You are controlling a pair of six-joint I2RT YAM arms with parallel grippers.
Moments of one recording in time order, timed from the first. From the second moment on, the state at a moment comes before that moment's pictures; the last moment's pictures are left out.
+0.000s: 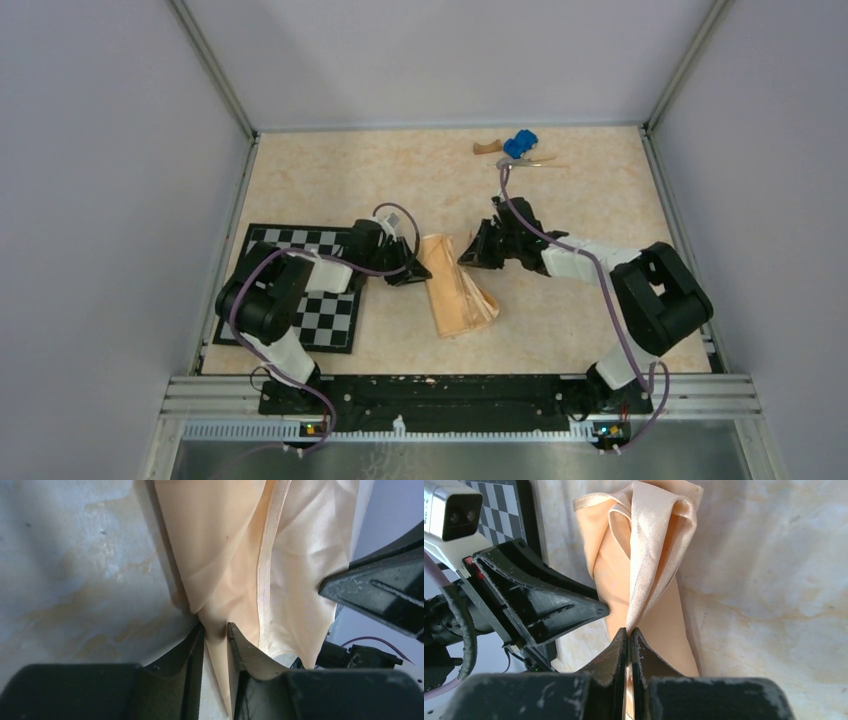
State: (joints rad) left arm -0.43 1.69 0.61 0.37 0.54 -0.82; right arm 0.55 1.60 0.82 0.03 -0.32 0.84
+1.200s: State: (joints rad) left arm -0.44 1.65 0.60 0.38 0.50 -0.75; right arm 0.74 1.83 0.93 0.13 -0.22 0.81
